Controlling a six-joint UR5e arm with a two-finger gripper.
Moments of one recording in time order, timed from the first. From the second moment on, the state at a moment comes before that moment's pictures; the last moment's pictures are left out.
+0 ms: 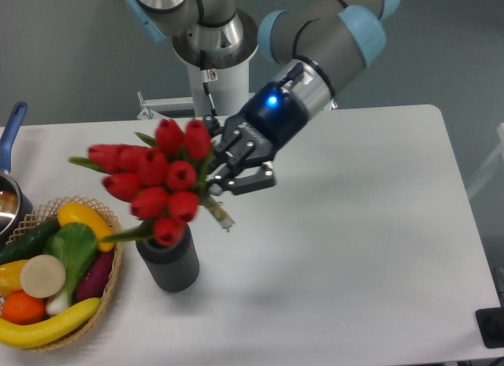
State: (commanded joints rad) arm 2.56 -1.78 -1.75 -0.69 0.19 1.12
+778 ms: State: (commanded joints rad) arm 2.49 -1.83 -1.76 -0.69 0.18 1.12
